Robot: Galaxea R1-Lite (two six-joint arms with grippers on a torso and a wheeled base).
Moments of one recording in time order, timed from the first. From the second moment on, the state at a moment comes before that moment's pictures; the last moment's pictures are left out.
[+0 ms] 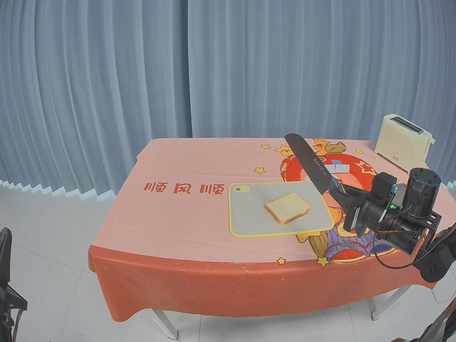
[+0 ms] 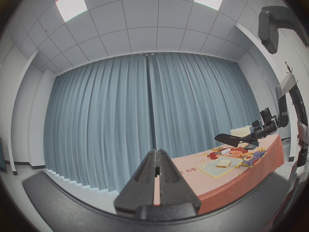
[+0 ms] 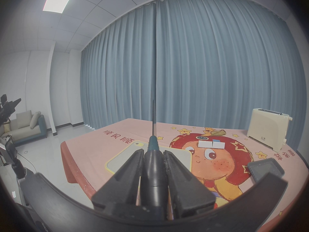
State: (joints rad) left arm 0.01 0.43 -0.02 -0.72 -0.12 0.07; right arm 0.43 1.73 -0.40 -1.13 0.00 0.02
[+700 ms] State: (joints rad) left arm -0.13 0.73 -0.07 -0.78 -0.18 0.07; right arm 0.44 1.73 -0.39 -1.13 0.00 0.02
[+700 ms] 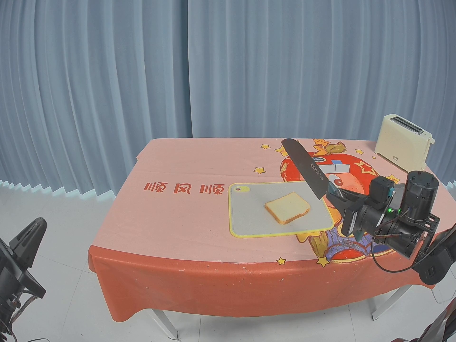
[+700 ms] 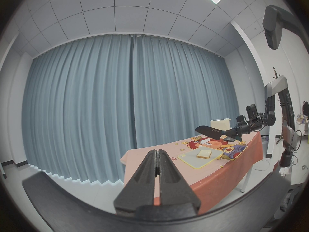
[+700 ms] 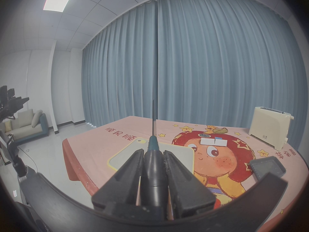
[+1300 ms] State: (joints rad) left arm -0.25 0.94 -0.26 -0.78 -0.23 0.06; right arm 0.46 1.74 -0.38 -1.13 -0.04 0.02
